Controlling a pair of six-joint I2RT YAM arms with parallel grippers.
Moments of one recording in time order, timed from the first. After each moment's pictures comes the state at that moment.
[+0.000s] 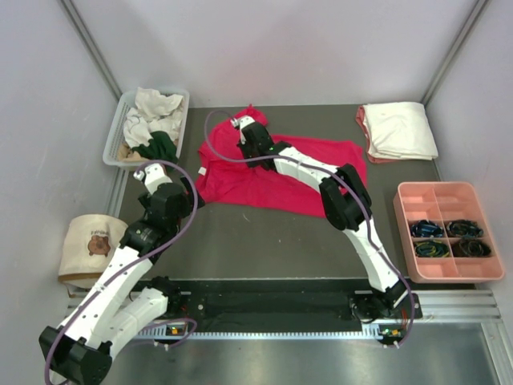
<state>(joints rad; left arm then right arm) -0.41 0.77 0.71 -0.51 -0.51 -0.63 0.72 2.39 2.01 -0.30 0.12 0.08</state>
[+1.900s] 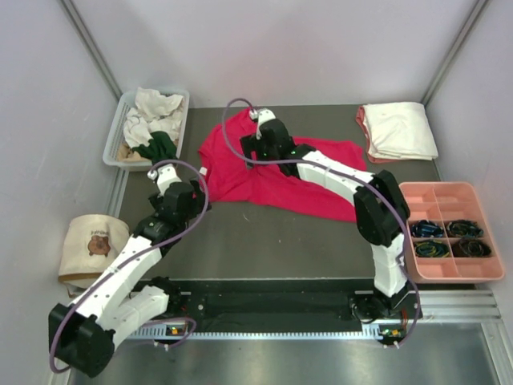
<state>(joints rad) -0.41 0.87 0.65 -0.43 -0.49 -0.62 0.72 2.05 1.69 -0.17 0.09 0.21</state>
